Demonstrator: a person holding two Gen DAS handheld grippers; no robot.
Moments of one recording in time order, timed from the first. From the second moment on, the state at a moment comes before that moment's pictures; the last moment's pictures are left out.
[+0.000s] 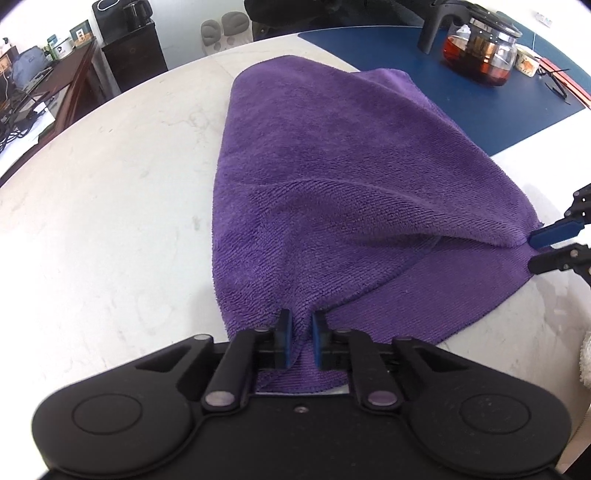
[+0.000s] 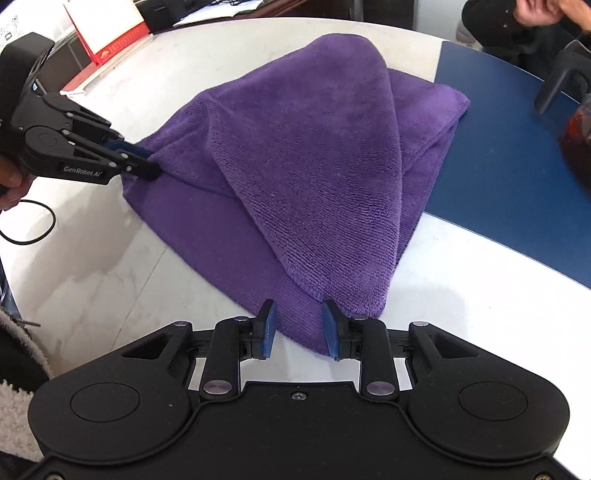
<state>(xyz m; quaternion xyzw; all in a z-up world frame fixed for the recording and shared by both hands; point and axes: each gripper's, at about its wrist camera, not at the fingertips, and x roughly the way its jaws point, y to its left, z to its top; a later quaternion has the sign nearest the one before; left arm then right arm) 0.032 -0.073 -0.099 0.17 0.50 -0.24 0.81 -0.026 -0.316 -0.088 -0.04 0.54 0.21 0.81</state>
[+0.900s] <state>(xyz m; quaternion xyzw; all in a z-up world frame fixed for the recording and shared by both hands) 0.032 -0.033 -0.082 0.13 0.51 -0.20 0.83 -0.016 -0.293 -0.086 -0.10 0.56 0.23 0.79</state>
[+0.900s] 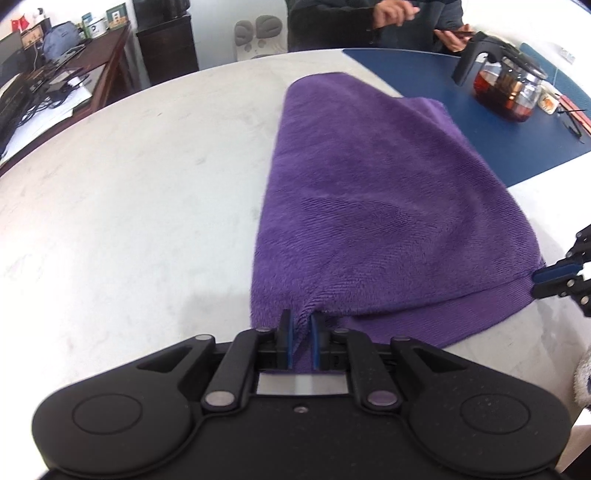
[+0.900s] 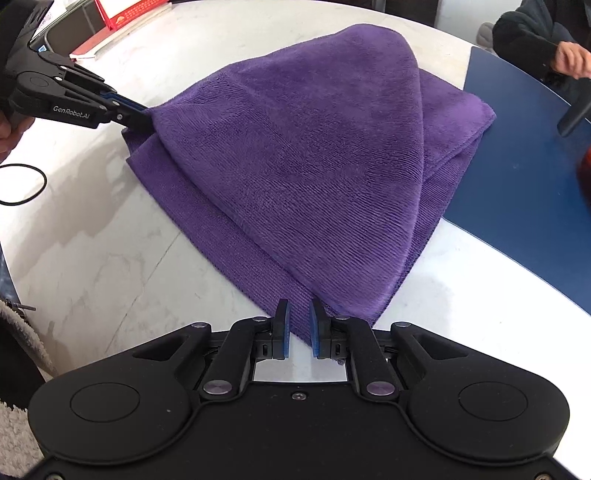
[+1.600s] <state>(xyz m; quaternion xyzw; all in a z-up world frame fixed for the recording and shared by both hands) 0.014 -0.022 -0.064 0.15 0.49 -0.21 0.83 -0.011 -0.298 -0.087 -0.12 0.56 0.24 0.78</state>
